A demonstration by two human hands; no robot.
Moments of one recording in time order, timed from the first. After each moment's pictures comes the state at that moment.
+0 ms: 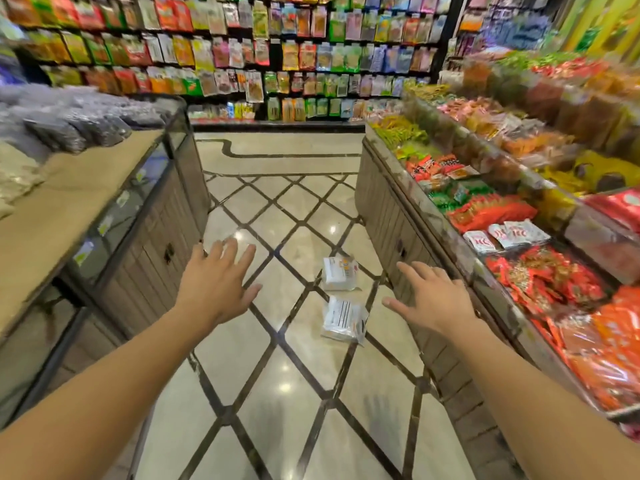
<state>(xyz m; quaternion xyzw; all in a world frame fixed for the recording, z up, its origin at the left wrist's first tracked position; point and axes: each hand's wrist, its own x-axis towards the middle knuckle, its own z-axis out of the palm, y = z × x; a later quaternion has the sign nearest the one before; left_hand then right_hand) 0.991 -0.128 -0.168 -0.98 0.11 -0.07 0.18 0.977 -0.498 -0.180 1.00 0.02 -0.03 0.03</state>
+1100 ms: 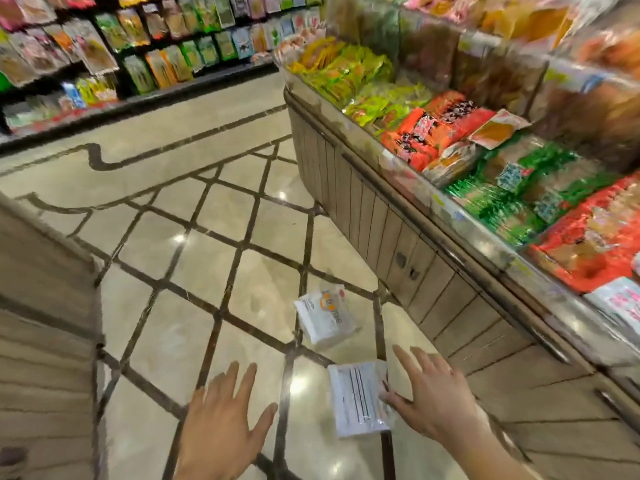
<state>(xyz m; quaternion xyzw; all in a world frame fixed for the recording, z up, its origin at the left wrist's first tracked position) 1.572 -0.236 -0.438 -0.96 0.17 0.22 0.10 1.477 -0.558 -0.461 0.95 -0.17 -0.24 -0.09</state>
